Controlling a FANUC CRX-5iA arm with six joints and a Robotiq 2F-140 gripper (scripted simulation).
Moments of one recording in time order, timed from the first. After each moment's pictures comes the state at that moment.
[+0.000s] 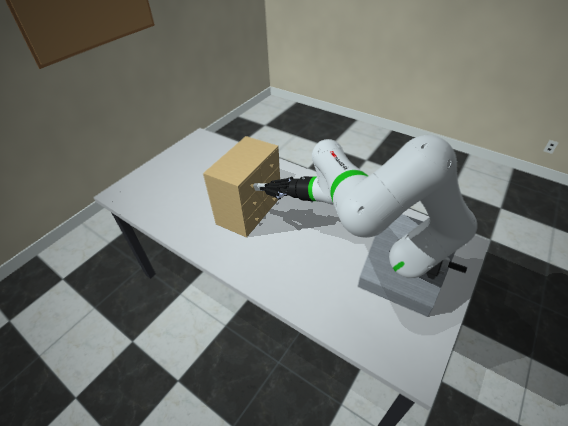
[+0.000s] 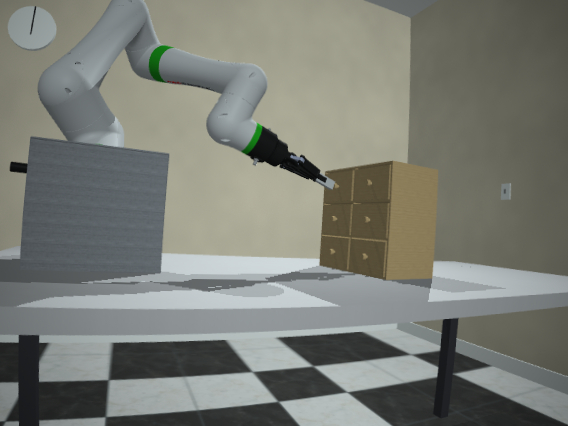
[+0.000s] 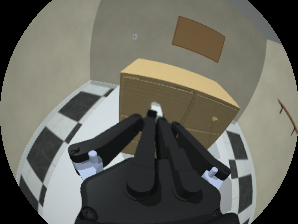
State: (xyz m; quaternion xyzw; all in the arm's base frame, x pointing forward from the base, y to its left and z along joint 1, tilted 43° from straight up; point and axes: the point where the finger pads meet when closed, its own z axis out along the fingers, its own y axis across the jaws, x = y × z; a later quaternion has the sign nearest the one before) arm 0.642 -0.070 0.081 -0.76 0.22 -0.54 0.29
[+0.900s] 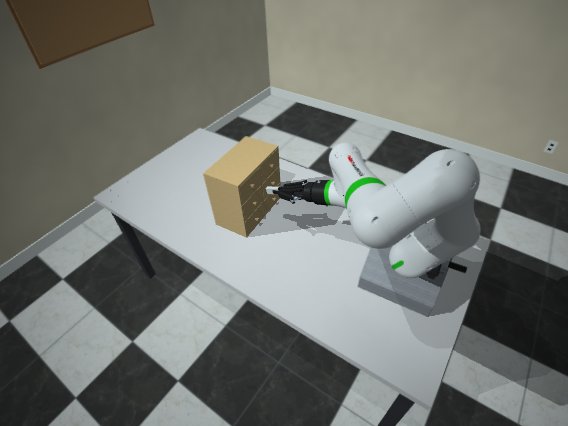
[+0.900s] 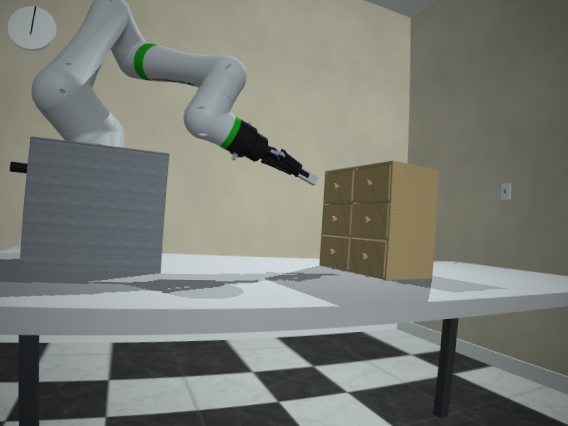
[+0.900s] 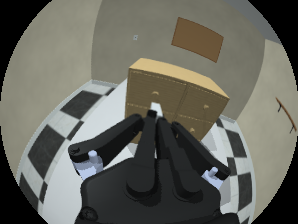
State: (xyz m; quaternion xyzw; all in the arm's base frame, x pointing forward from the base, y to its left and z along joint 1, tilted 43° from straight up) arm 0.579 -0.072 0.086 -0.76 0.22 -0.54 0.29
